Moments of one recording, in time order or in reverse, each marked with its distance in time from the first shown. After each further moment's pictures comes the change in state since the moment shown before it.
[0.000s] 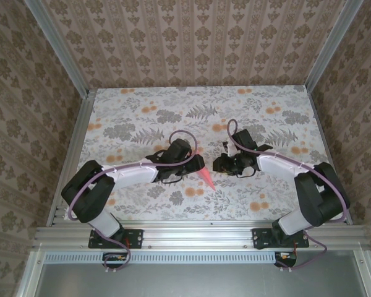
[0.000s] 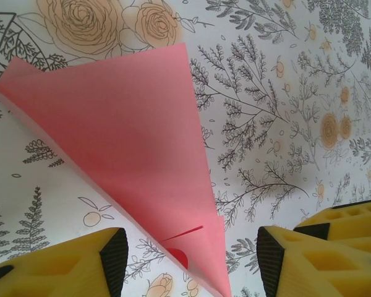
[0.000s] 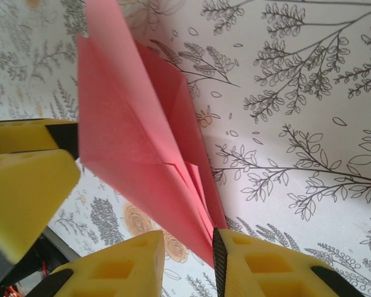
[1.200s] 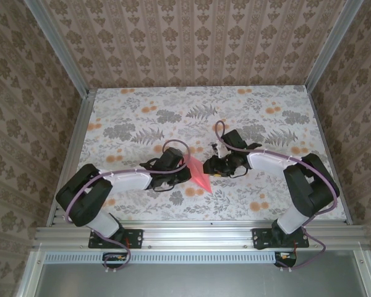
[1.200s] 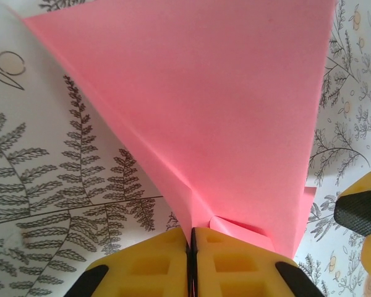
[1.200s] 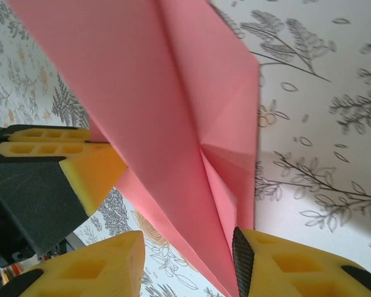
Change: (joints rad) left arm 0.035 -0.057 -0.171 0.051 0.048 0.028; right arm 0.082 0.104 0.068 0.024 -0.039 -0.054
